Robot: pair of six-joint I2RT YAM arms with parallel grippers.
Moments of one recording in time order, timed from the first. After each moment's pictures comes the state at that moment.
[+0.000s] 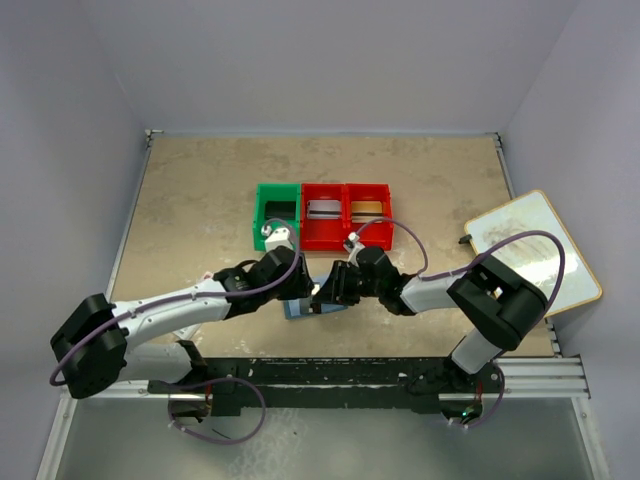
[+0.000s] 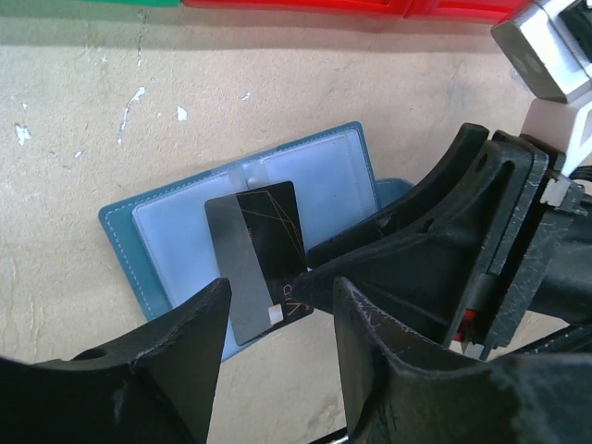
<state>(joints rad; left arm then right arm) -0.93 1.22 0.68 -0.25 -0.27 -0.88 0.78 1.61 0.50 0.49 -0.33 0.93</state>
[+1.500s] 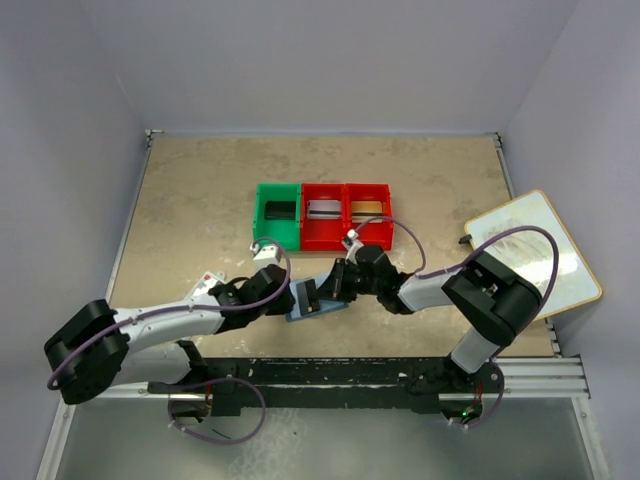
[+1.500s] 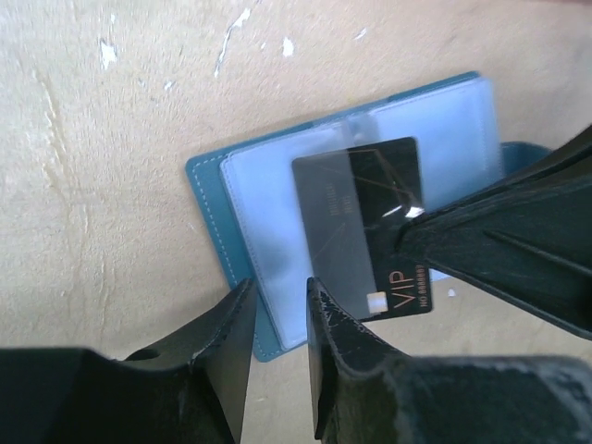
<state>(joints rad) -0.93 1.21 0.48 -0.15 -0.30 -0.91 0.78 1.65 0.52 0.56 -0.33 0.96</state>
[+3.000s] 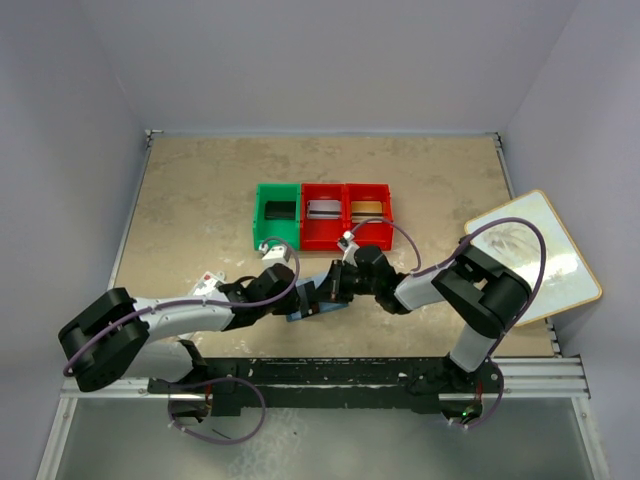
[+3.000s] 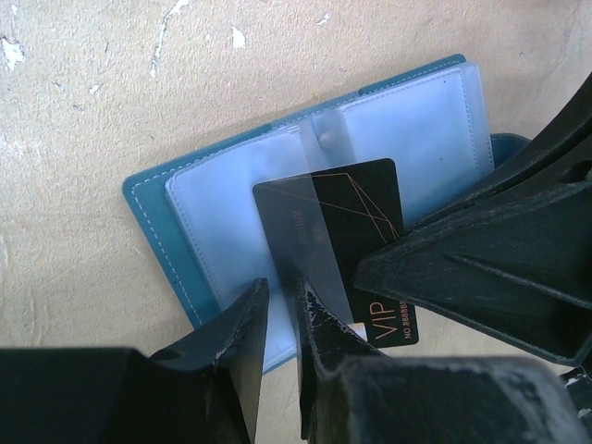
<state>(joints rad) -0.93 1.29 0.48 -0.04 -0.25 -0.89 0.77 1.71 0.52 0.64 -0.41 0.97</state>
